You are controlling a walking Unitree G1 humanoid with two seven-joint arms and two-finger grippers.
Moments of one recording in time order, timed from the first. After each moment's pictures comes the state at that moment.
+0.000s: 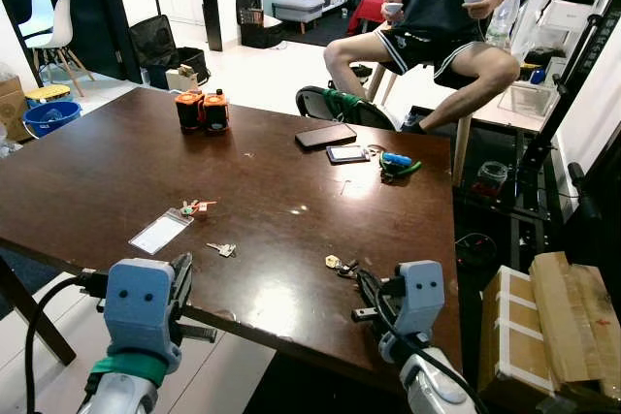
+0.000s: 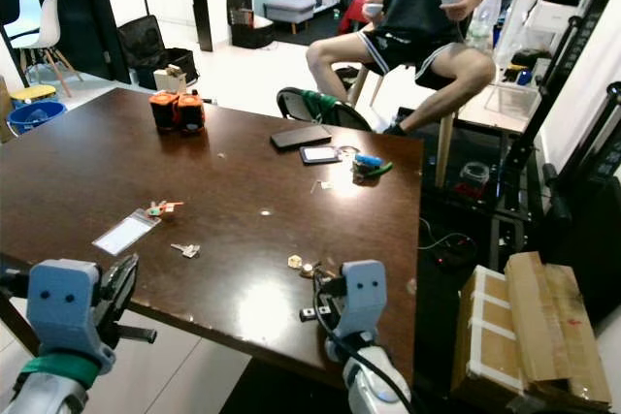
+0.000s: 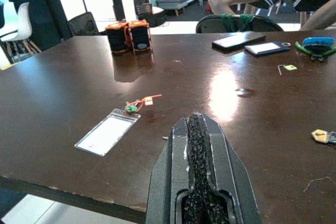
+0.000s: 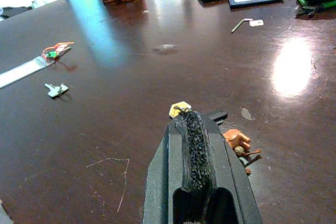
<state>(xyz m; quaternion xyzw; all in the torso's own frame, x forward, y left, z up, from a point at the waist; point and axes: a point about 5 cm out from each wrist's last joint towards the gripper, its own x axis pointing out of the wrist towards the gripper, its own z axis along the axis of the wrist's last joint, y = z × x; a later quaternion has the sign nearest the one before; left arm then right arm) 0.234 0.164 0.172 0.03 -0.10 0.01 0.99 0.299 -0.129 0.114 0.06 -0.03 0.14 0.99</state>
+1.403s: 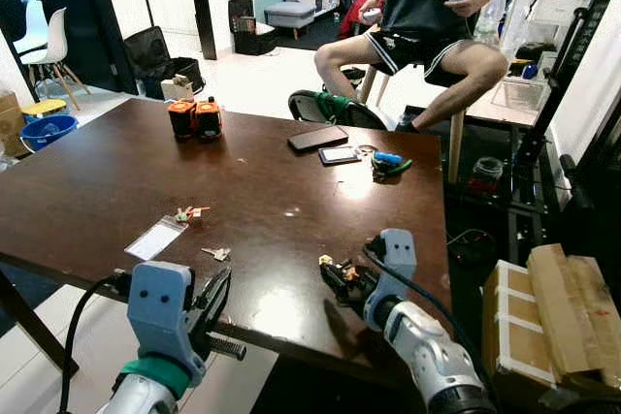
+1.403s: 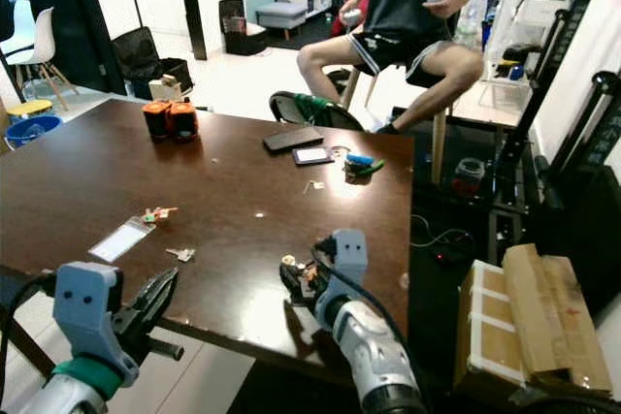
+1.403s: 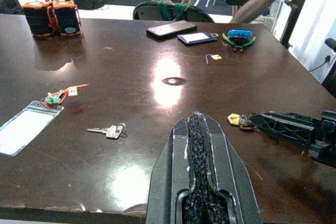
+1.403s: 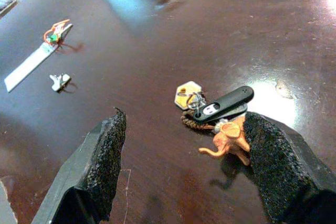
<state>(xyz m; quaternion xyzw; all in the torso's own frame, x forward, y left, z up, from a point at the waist) 0.232 0.142 0.168 -0.04 -0.06 -0.12 0.99 0.356 -0.122 0.109 0.13 0.13 0.18 0.97</state>
